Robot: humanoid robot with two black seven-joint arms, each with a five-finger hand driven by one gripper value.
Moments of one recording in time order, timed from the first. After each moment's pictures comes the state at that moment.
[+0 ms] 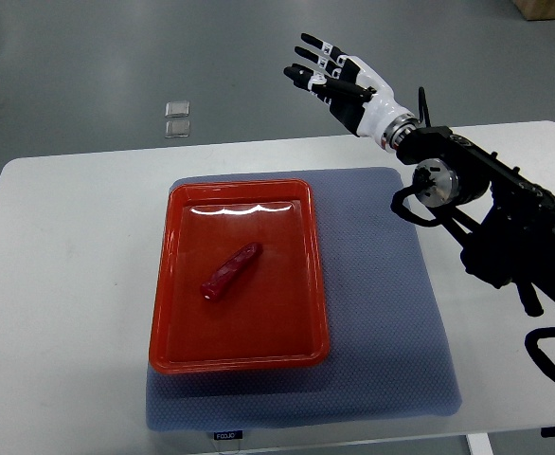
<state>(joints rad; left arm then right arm) -0.12 0.00 0.07 -0.18 0.13 -0.01 0.06 0.83 -0.09 0.89 0.87 -0.32 0.05 0.12</state>
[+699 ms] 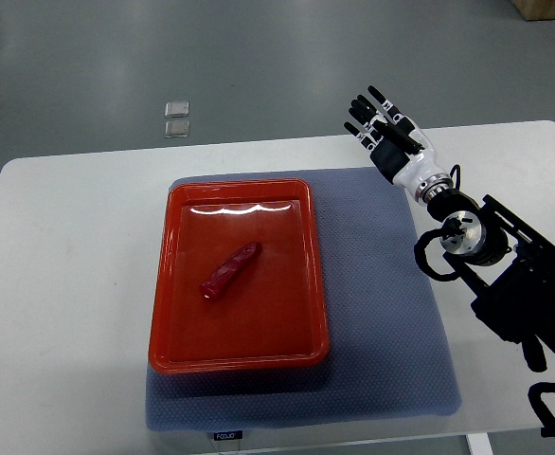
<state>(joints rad) -0.12 0.00 0.07 -0.18 0.13 -0.01 0.06 0.62 -0.08 1.02 0.87 -0.20 0.09 0.18</state>
